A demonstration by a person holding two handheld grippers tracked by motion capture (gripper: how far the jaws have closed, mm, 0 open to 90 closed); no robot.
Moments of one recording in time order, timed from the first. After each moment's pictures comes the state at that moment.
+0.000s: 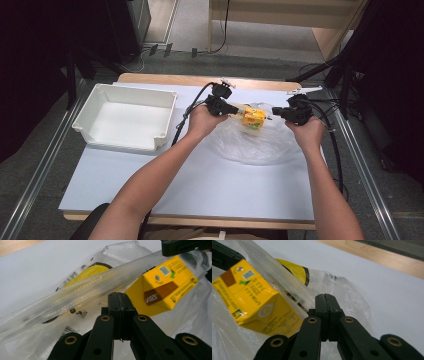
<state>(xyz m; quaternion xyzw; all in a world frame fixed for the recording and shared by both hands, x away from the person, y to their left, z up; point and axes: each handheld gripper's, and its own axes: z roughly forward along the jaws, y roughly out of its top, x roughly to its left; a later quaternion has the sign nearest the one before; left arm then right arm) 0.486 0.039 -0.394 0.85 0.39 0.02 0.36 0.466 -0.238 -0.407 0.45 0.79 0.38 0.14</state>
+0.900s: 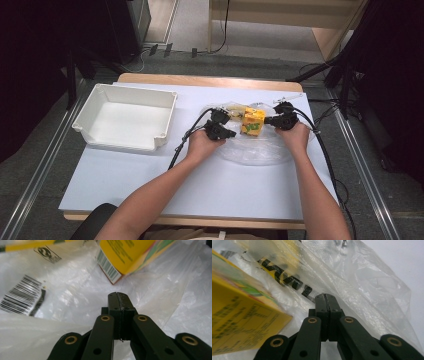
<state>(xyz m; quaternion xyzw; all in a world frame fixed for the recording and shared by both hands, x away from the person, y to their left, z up) 0.445 0.041 -0.461 0.85 0.39 -0.01 0.34 0.491 -0.220 -0.469 0.47 0.81 0.34 0.10</state>
